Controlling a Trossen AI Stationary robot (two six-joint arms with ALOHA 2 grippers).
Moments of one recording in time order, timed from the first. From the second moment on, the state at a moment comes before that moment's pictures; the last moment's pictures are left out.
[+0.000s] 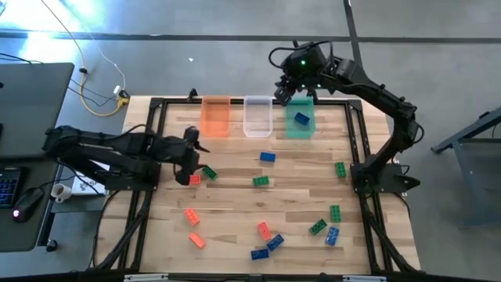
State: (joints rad) left arm 0.07 0.90 0.71 -0.59 -0.20 0.43; right arm -0.48 1.64 1.91 -0.96 0.12 0.04
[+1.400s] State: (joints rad) left arm 0.10 1.47 0.81 -0.68 -0.09 0.56; right arm -0.46 1.64 1.91 -0.96 0.12 0.02
